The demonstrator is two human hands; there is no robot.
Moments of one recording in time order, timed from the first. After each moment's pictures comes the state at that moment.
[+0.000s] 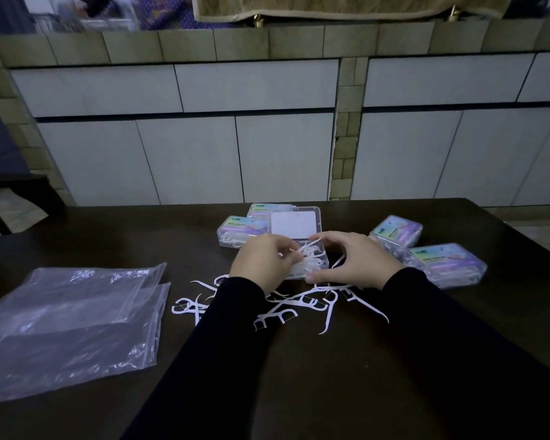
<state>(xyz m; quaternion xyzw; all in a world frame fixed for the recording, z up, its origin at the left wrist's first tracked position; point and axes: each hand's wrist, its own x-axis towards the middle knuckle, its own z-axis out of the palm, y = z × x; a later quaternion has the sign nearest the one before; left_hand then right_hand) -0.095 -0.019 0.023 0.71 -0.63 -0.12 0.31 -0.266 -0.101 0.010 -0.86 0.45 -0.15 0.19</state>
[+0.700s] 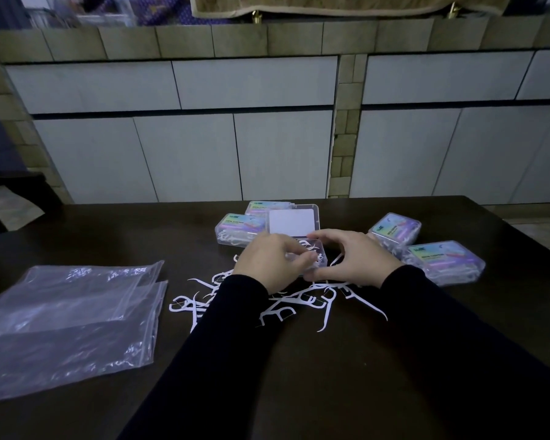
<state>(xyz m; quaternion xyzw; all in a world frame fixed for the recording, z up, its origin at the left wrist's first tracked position) -0.102 -0.019 0.023 0.68 -0.67 -0.11 0.27 -0.267 -0.107 0.004 -0.86 0.43 -0.16 0.22</state>
